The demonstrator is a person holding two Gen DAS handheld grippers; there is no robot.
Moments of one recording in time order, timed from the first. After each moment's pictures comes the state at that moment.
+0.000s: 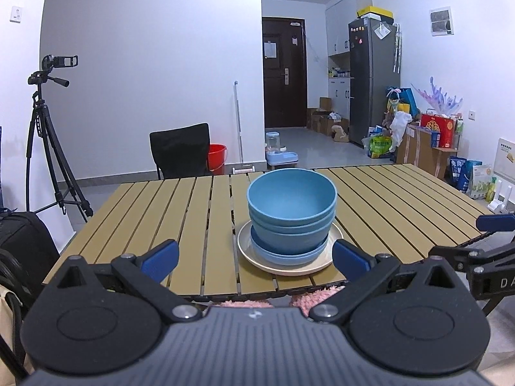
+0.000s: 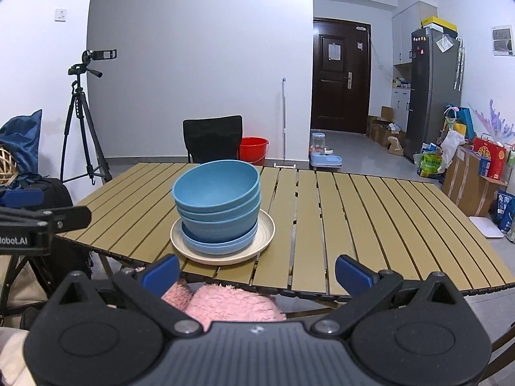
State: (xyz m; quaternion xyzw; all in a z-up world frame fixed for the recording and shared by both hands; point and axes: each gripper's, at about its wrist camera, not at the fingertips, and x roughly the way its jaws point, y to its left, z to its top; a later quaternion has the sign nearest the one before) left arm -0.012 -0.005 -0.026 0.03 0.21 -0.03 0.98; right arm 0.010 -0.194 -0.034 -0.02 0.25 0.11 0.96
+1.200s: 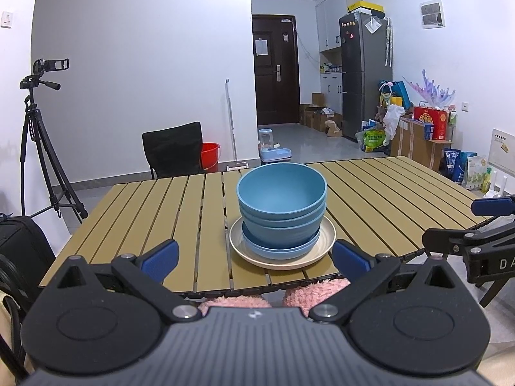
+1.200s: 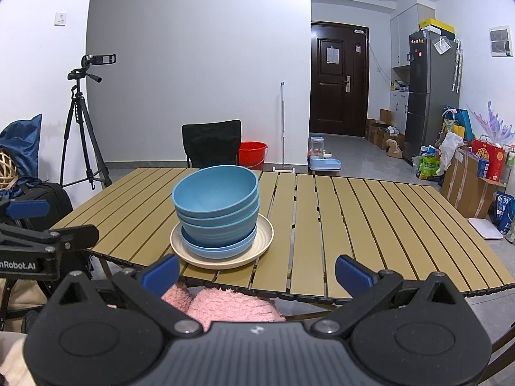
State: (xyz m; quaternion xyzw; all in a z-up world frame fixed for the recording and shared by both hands) left arm -0.014 -0.007 -0.038 0.04 0.21 -0.04 0.98; right arm 0.007 -0.195 -0.029 -0.02 0.25 0.11 0.96
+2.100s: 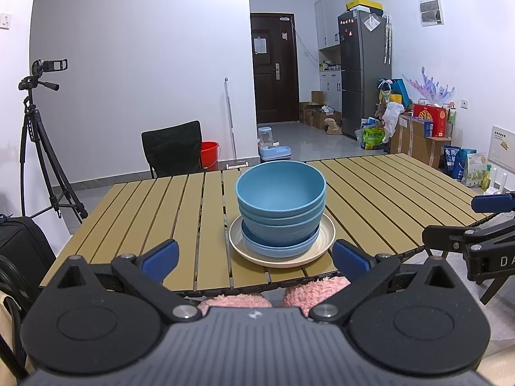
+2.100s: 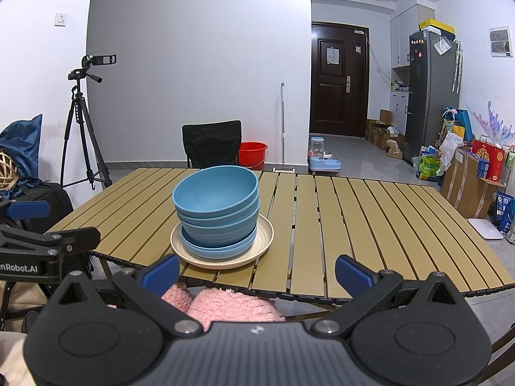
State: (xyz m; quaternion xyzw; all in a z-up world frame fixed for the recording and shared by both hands) left arm -0.012 -0.006 -0.039 0.04 0.21 -0.04 0.98; right arm 0.007 -0.194 -0.030 -0.02 0.24 0.11 0.96
